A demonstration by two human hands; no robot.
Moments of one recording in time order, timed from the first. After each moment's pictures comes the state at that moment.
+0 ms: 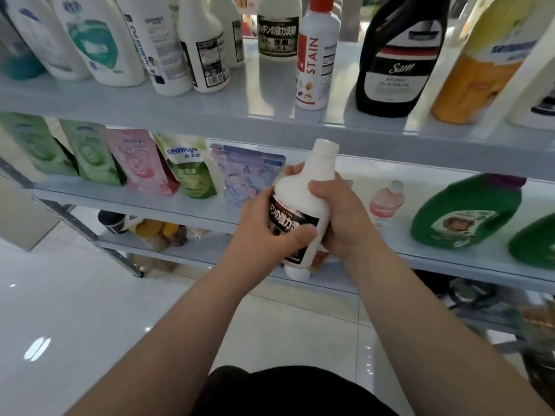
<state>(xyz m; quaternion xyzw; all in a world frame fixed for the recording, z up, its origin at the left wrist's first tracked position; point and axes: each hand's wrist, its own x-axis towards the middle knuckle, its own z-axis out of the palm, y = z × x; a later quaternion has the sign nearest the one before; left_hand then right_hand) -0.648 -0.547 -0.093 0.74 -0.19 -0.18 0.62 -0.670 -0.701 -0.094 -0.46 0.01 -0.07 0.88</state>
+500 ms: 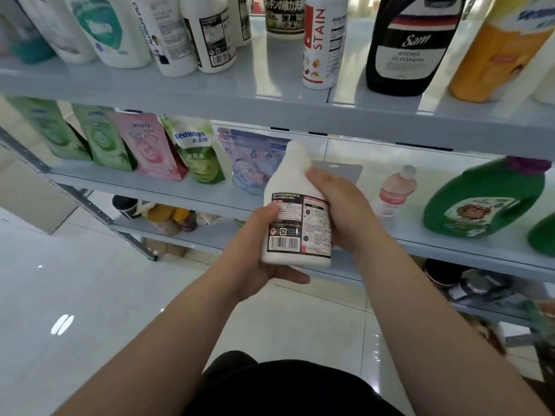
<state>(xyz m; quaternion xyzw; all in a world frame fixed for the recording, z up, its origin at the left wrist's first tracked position) -0.675 -0.534 -0.099 0.53 -0.02 -0.40 0.74 -0.679 -0.707 -0.107 -0.59 0.13 -0.04 0.80</state>
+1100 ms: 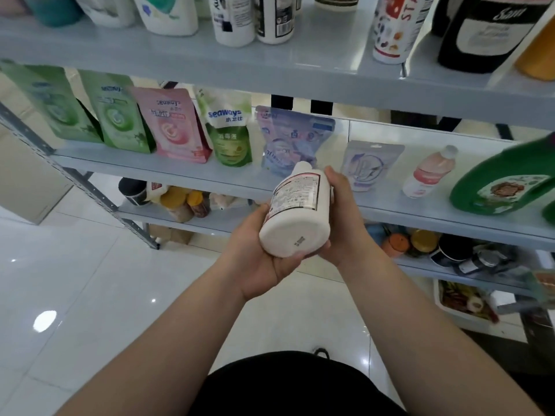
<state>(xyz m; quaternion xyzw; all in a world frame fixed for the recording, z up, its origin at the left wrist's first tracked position) -0.634 -0.418 -0.114 0.31 0.12 -0.56 0.76 -0.661 -0.566 -0.133 -0.37 0.18 0.03 0.91</state>
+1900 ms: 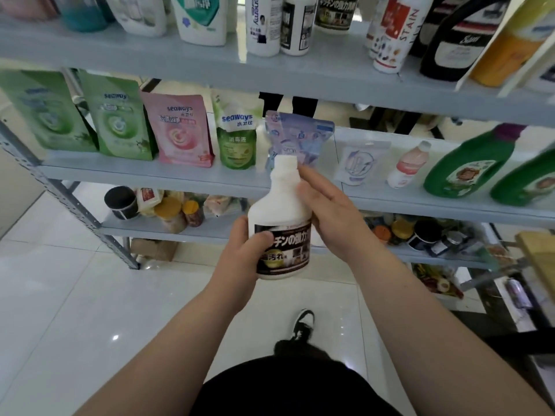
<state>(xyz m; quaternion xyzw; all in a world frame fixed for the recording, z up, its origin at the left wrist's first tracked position) -0.642 -0.286 -0.154 0.54 -0.06 -0.33 0.77 -0.682 -0.449 -0.111 -0.68 0.14 -0.13 0.71</state>
